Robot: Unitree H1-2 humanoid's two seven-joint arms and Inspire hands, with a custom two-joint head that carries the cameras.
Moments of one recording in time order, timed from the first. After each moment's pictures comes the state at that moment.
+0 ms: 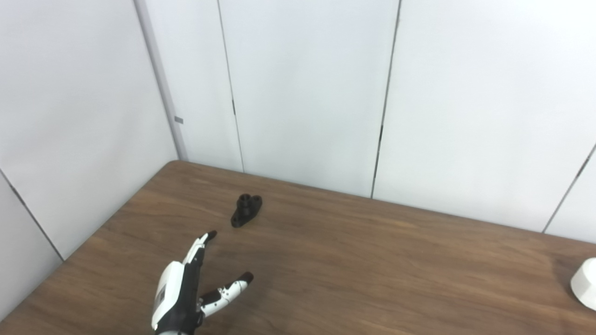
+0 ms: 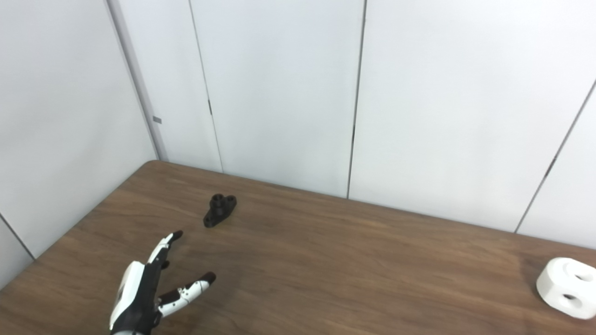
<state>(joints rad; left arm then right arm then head) 0.22 0.09 0.21 -0.48 0.58 0.31 0.09 0.19 -0.23 -0.15 -0.13 0.21 -0.17 0.19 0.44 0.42</state>
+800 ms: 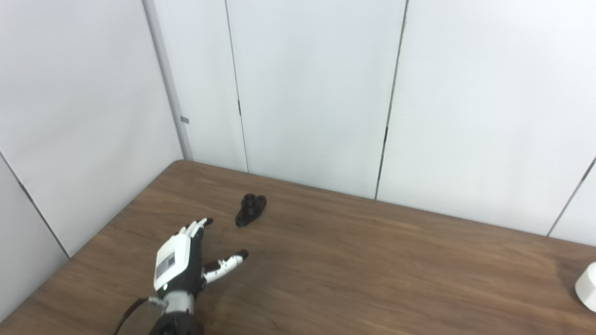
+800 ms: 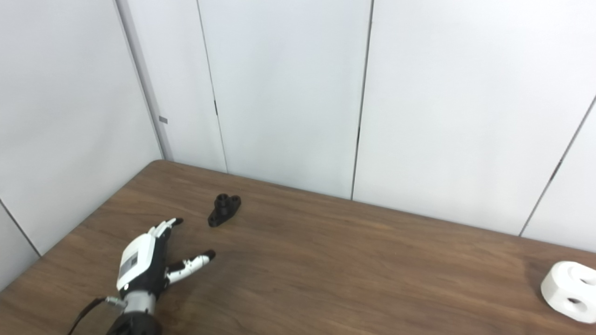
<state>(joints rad) -0.01 0.22 0.19 -0.19 0.75 0.41 0.13 0.21 -0.22 -0.15 -0.14 0.21 -0.16 0.19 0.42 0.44</state>
